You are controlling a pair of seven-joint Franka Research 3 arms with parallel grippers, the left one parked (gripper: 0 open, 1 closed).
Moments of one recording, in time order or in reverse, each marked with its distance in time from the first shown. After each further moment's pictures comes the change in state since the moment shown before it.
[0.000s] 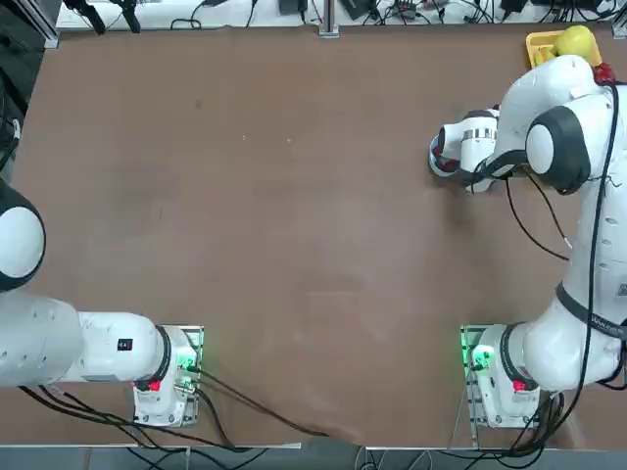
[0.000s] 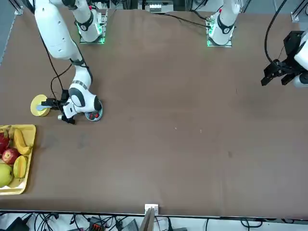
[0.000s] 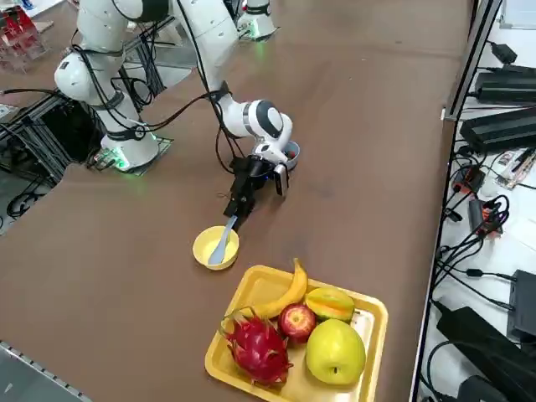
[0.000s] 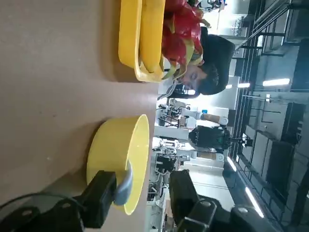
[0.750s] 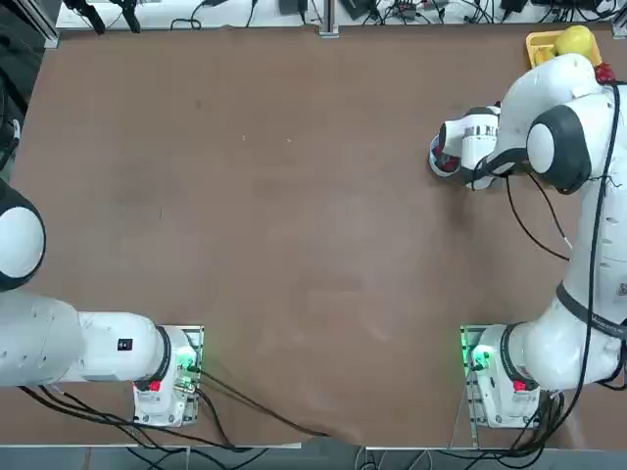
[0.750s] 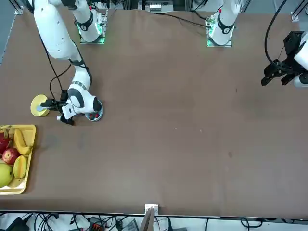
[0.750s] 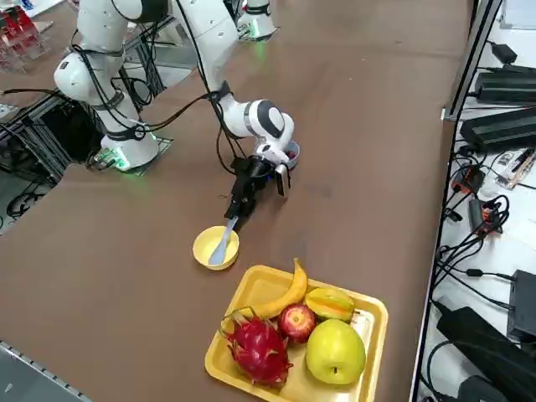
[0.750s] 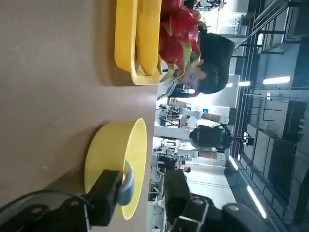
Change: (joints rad) arm -0.004 0.001 0.000 0.015 0.000 0.000 0.001
